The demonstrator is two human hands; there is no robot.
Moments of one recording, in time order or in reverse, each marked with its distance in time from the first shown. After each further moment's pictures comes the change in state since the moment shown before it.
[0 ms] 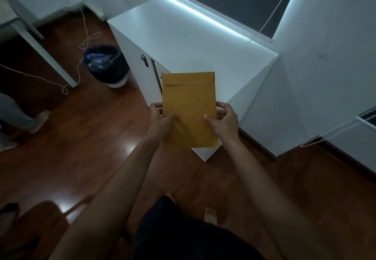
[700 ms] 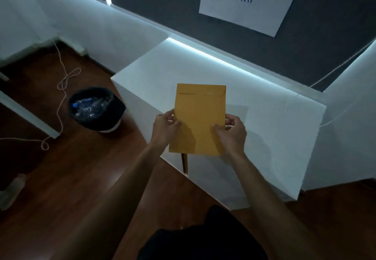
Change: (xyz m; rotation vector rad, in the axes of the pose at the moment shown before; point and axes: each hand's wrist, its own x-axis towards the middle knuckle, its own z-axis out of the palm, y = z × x) left_hand 0.349 0.086 -0.095 0.375 -0.182 0.238; right_hand 0.219 -0.125 0.201 0.034 0.344 0.103
